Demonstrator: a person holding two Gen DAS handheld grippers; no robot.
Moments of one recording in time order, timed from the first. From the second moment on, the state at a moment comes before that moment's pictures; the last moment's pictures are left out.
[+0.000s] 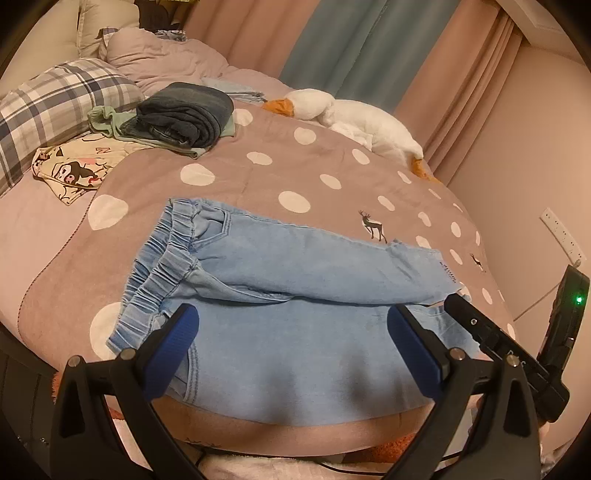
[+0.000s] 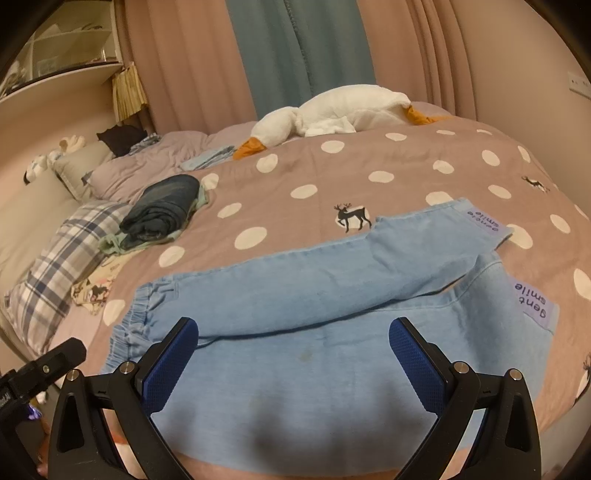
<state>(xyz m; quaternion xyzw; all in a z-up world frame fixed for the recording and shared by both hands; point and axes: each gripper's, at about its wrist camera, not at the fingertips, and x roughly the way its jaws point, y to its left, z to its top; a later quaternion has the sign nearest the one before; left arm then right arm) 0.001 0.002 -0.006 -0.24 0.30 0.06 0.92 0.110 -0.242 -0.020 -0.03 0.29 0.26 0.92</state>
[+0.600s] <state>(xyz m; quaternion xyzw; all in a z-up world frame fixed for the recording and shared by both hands) 0.005 -0.003 -0.009 -0.21 0.32 0.07 0.92 0.113 -0.248 -0.024 -0.03 0.30 0.25 0.92</state>
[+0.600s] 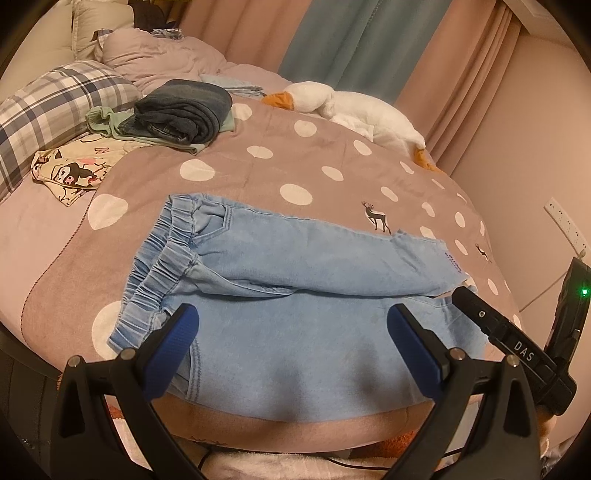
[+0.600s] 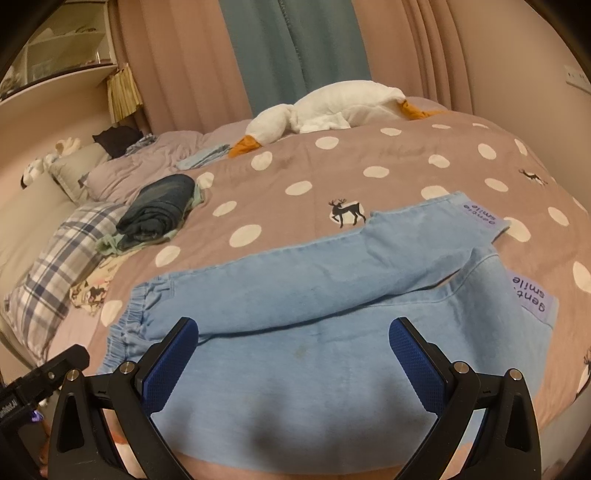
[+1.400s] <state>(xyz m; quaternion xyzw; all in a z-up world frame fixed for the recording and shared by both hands) 0.009 0.005 -0.017 -0.20 0.33 0.07 0.92 0.115 -0.252 -0.029 -0.03 0.30 0.24 0.92</state>
